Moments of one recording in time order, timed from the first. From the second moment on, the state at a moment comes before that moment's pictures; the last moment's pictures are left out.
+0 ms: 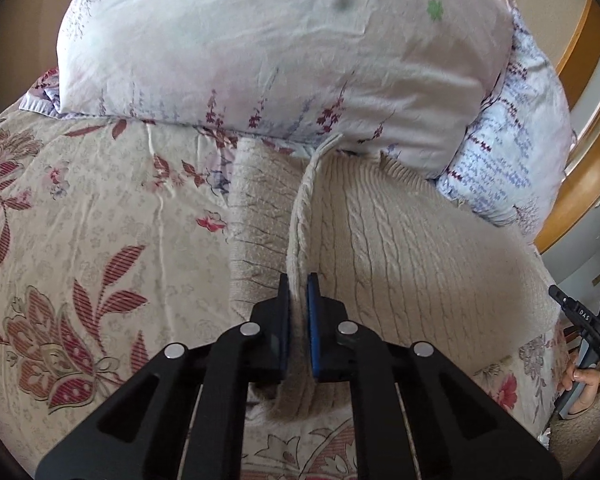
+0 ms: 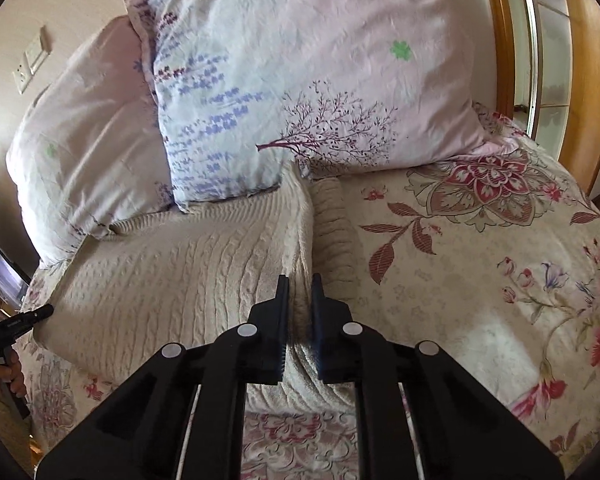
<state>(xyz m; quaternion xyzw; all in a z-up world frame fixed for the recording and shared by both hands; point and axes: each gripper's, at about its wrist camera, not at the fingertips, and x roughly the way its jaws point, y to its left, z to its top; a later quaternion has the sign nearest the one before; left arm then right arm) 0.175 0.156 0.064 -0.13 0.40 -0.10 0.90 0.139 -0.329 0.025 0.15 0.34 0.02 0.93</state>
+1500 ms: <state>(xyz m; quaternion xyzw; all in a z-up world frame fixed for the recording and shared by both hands) 0.178 0.156 0.073 -0.14 0.38 -0.12 0.91 0.176 -0.257 -0.006 0.04 0.41 0.05 0.91</state>
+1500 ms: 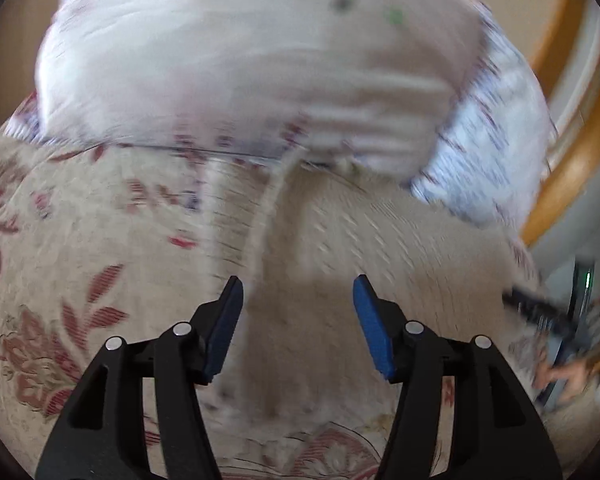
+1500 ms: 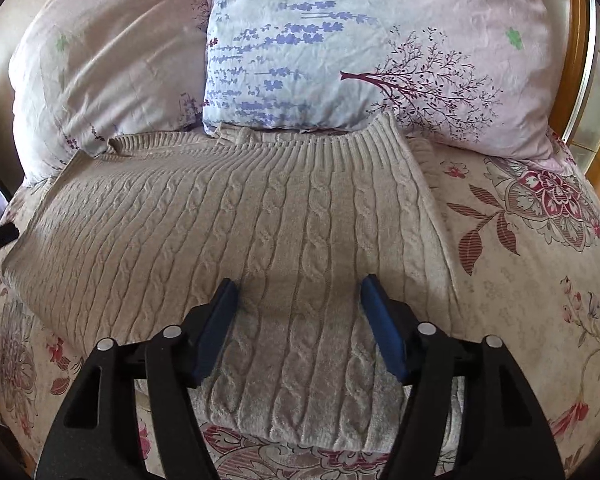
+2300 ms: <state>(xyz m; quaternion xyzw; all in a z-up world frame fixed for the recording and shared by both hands) 0.238 0.188 0.040 -0.28 0.44 -0.16 0.84 0.181 -0.253 -0.008 0.03 0.40 0.07 0.91</state>
